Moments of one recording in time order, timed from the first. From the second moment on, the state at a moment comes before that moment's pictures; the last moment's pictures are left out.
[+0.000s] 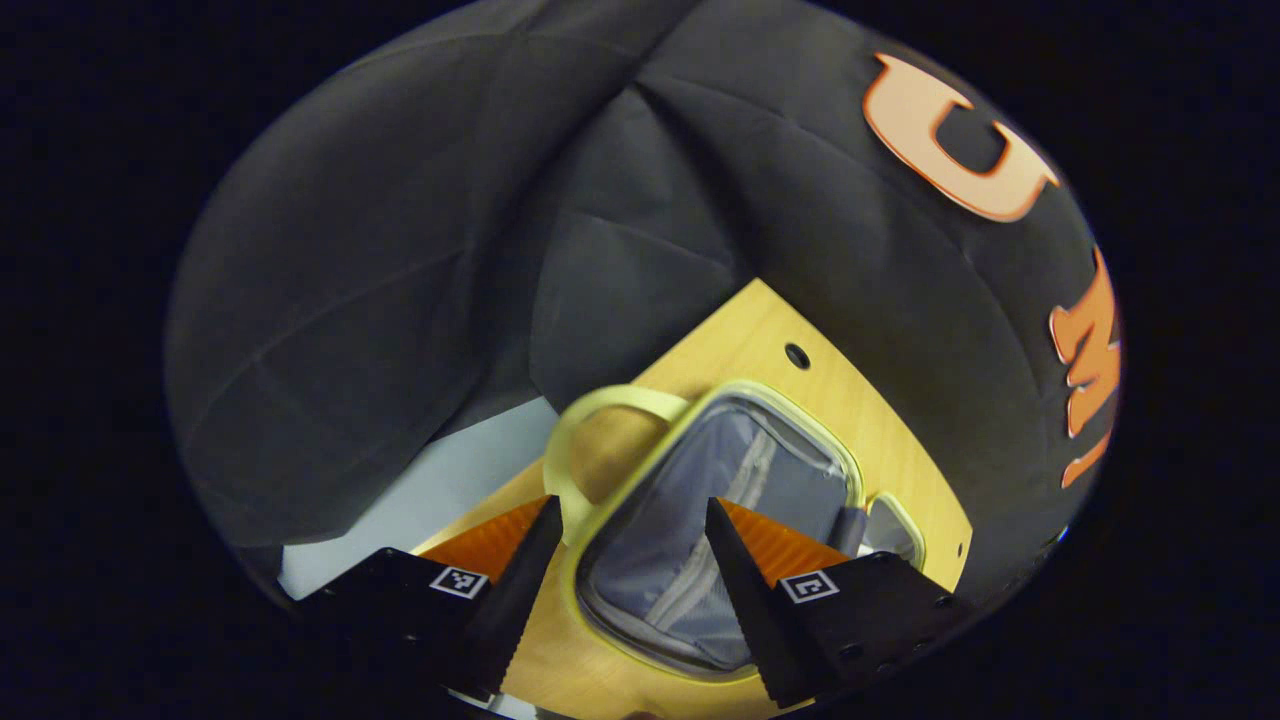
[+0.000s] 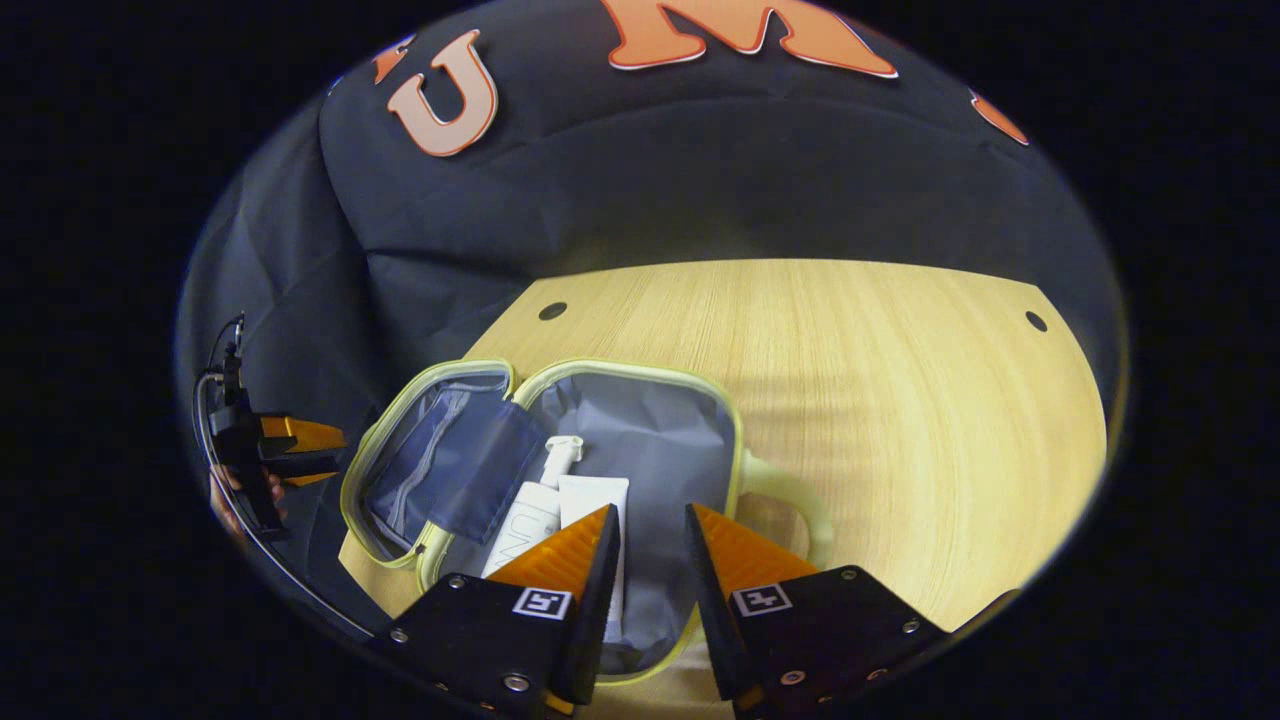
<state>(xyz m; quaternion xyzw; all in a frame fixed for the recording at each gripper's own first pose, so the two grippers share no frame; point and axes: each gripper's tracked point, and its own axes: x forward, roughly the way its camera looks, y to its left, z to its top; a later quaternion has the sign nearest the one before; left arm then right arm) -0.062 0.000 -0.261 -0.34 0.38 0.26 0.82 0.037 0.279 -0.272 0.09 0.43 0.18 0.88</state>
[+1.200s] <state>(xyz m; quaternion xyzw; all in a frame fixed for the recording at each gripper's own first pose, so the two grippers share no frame) -0.026 0.046 -0.297 -0.44 0.35 0.21 0.80 0.028 0.208 -0.188 0.10 0.33 0.12 0.93</state>
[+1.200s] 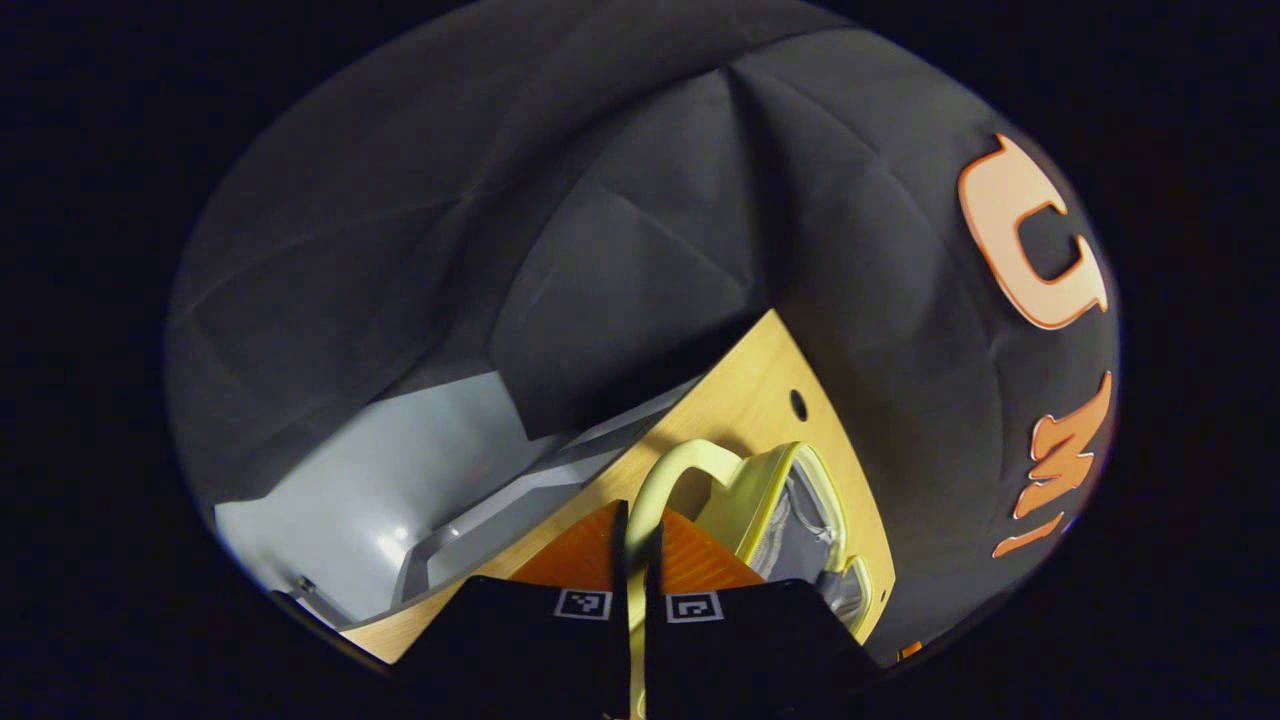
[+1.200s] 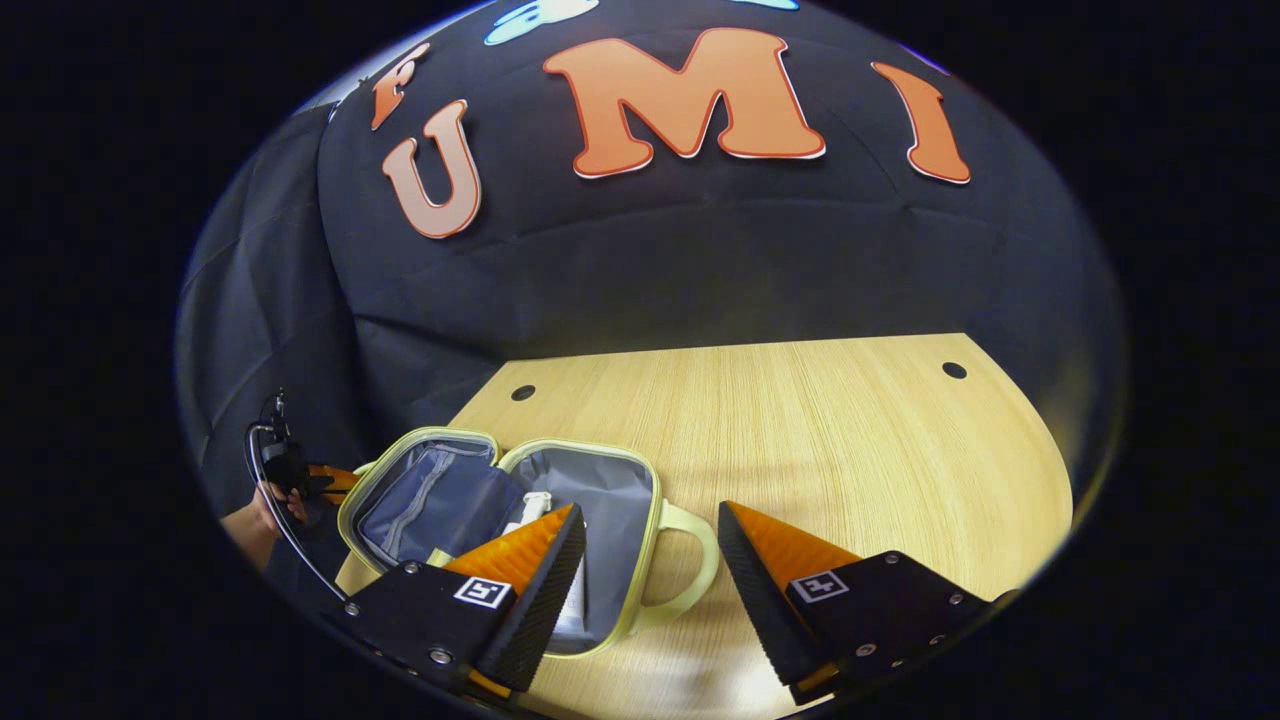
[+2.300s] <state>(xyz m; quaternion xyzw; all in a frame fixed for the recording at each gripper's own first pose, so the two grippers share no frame) 0.030 -0.190 -0.009 -0.33 0.19 0.01 0.93 0.048 0.137 -0.144 0.10 0.26 0.13 0.95</state>
